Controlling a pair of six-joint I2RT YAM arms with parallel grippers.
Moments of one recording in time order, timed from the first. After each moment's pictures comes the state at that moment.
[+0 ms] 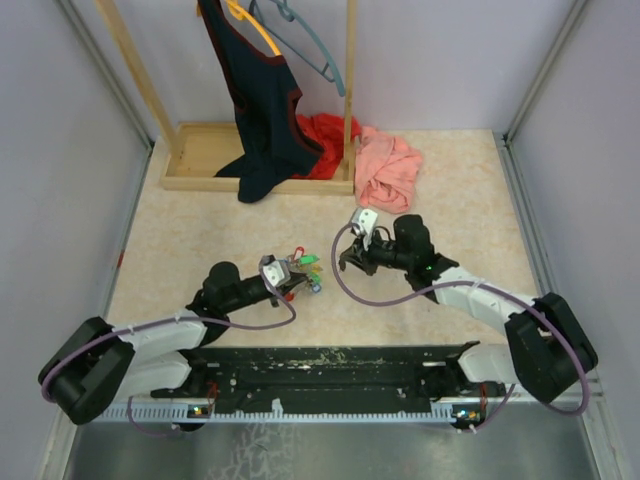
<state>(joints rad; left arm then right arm) -0.69 1.13 0.20 0.80 0.43 0.23 0.55 1.28 0.61 0.24 -0.54 -0.23</state>
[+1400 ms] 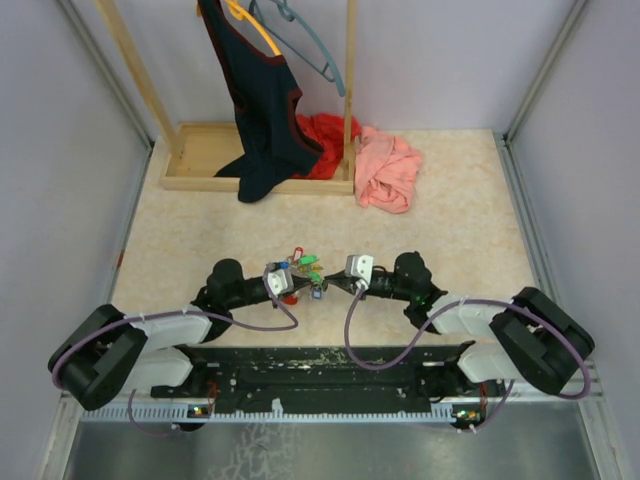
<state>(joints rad) -0.67 1.23 0.22 0.88 0.60 0.36 0.72 1.29 0.30 0.92 -0.64 -0.34</state>
